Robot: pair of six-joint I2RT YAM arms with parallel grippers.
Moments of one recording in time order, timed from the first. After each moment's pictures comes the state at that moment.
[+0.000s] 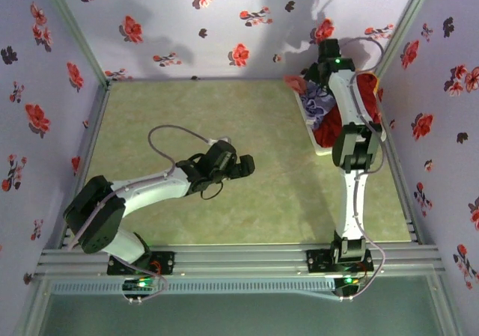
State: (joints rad) left arm -0.90 1.51 0.91 -0.18 -0.14 -0.90; right arm 0.10 2.31 2.40 -1.02 0.21 0.61
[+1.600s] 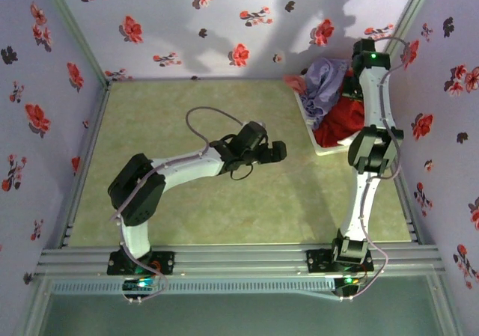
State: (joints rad) left arm -0.94 1.85 1.32 -0.18 -0.01 -0.86; right arm -0.09 2.29 2.48 -1.35 0.20 0.17
